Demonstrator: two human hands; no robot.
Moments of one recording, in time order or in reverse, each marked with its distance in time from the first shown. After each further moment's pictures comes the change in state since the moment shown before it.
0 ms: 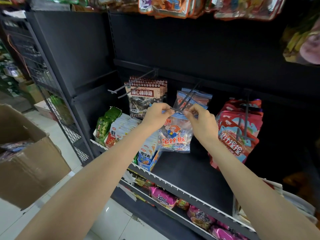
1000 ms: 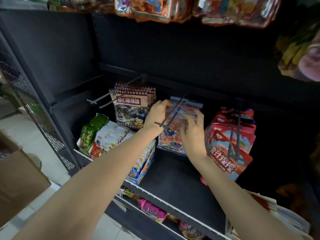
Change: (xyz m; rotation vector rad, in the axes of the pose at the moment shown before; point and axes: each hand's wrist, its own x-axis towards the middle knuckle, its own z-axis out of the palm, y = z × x) left_hand 0.078 -0.005 0.049 0.229 0.134 0.182; right_hand 0.026 0.041 0.027 0.010 0.182 -0.177
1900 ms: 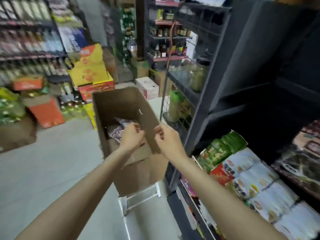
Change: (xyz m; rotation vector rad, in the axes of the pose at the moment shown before) left_hand -0.196 -0.418 -0.313 -0.043 0.414 -1.014; right_hand -0.052 -0.387 0.370 0.382 -0.919 -0.255
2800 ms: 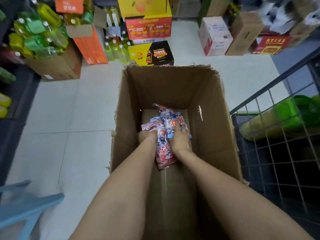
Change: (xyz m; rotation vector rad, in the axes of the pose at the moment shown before) left_hand 0.272 -0.263 0.109 -0.524 0.366 -1.192; right_hand 0.260 0.103 0.261 -0.337 -0.605 0.281
